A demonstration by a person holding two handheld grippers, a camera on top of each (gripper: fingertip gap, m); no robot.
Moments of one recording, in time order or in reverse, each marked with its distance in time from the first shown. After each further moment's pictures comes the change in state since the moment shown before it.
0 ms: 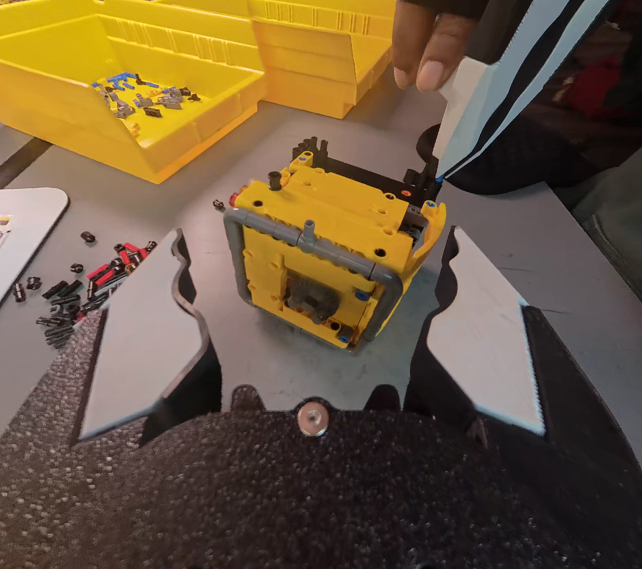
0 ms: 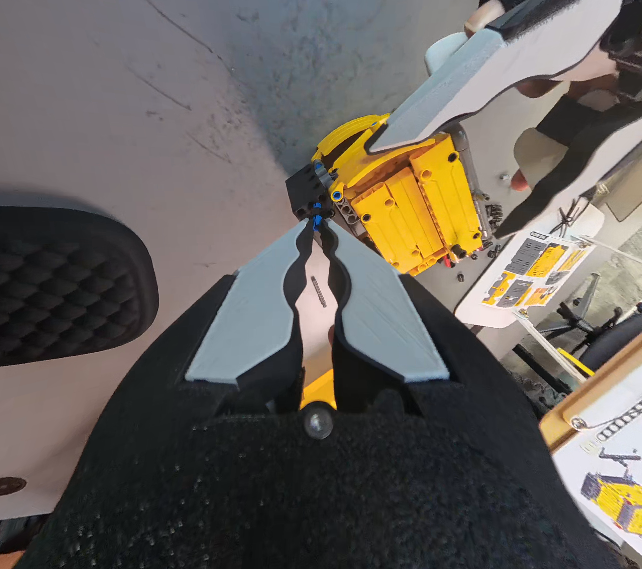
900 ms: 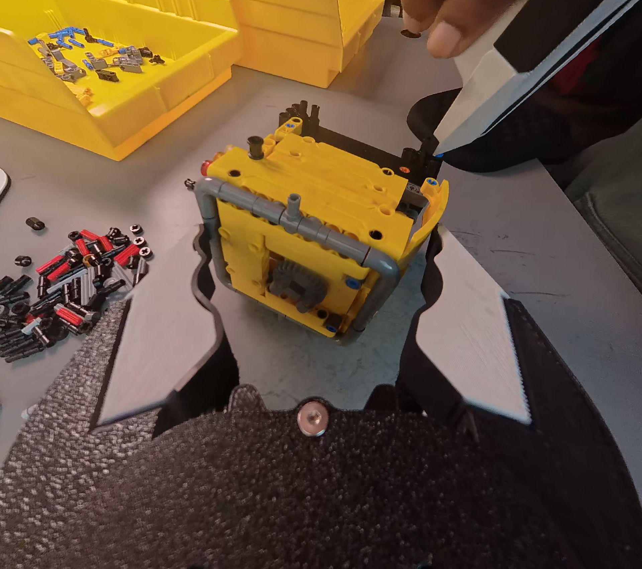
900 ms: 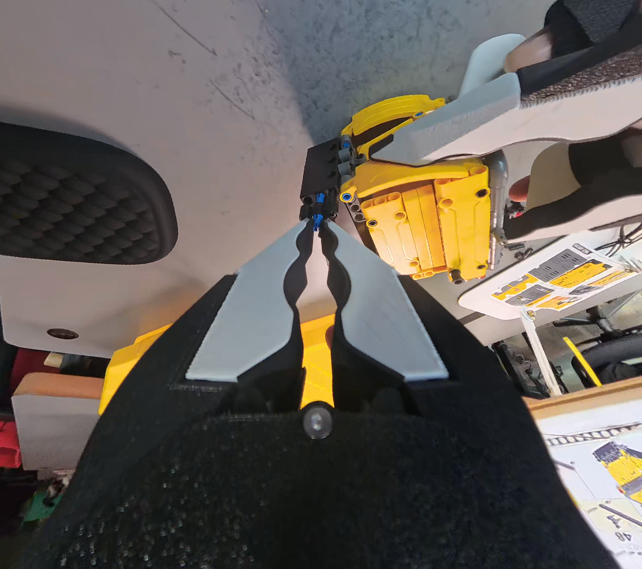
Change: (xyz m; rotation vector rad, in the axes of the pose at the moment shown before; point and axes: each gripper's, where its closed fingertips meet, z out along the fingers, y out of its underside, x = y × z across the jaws) left arm 0.005 0.019 0.015 -0.078 0.070 -0.024; right arm -0.003 0.006 0.002 -0.270 -0.222 -0.129
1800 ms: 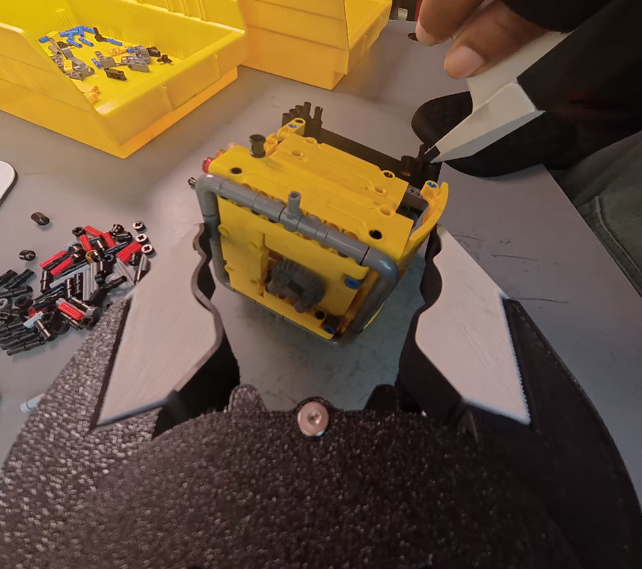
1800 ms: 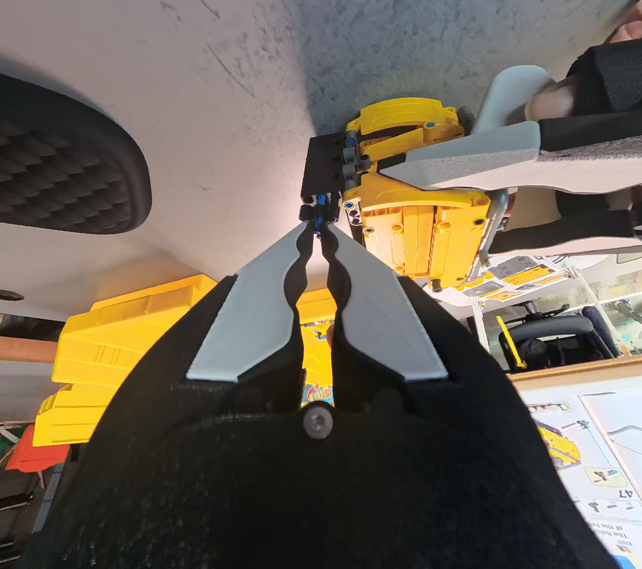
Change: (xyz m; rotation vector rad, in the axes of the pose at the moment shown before) left arm 0.000 0.000 -0.001 0.004 -0.021 -0.012; right arm 0.000 0.000 0.004 -0.127 0.052 -0.151
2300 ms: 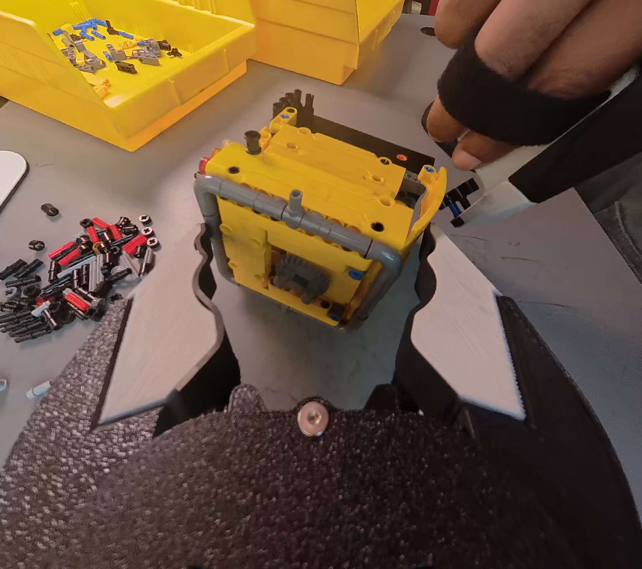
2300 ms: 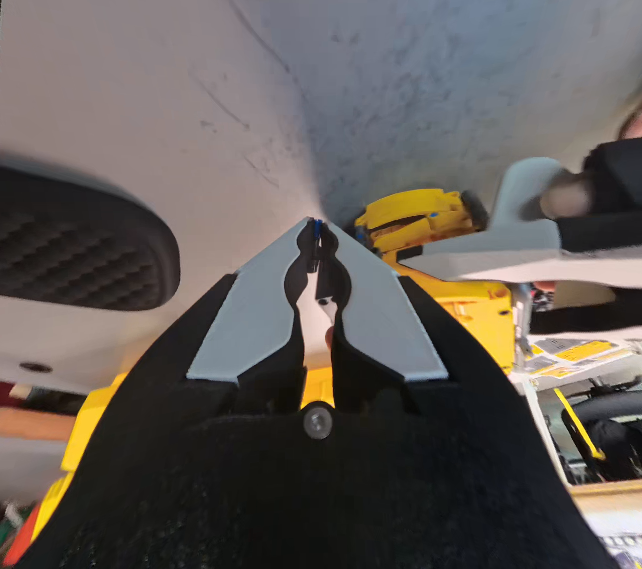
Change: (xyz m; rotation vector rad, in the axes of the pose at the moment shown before) left arm -0.001 0.002 0.000 -0.011 -0.037 -0.007; right arm -0.011 -0.044 0.022 0.212 -0.068 0.064
